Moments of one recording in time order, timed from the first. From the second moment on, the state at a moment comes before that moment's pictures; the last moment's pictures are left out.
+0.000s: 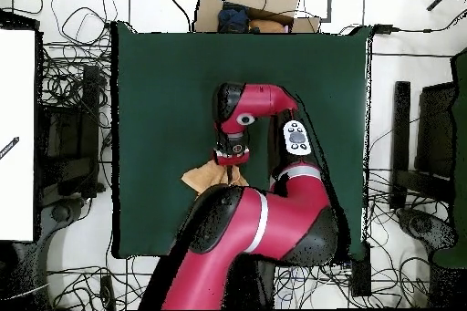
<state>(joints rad) -0.30 0.00 0.28 0.90 -0.41 1.74 1.48</state>
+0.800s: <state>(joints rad) -0.26 0.09 0.28 0.57 -0.41 1.85 1.48</state>
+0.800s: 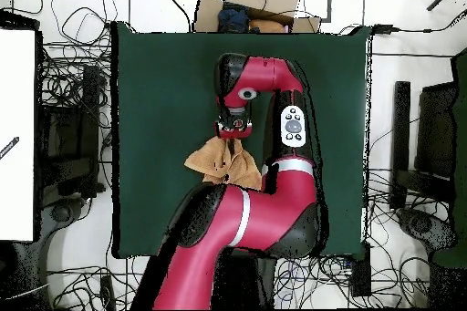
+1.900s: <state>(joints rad) -0.25 -0.05 0.26 0.63 -0.41 1.43 1.48</state>
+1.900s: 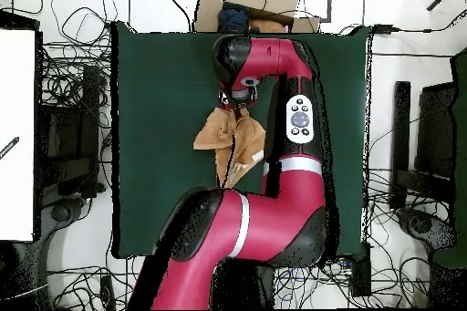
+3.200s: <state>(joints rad) -0.34 -0.45 0.26 1.00 -0.37 1.09 1.48</state>
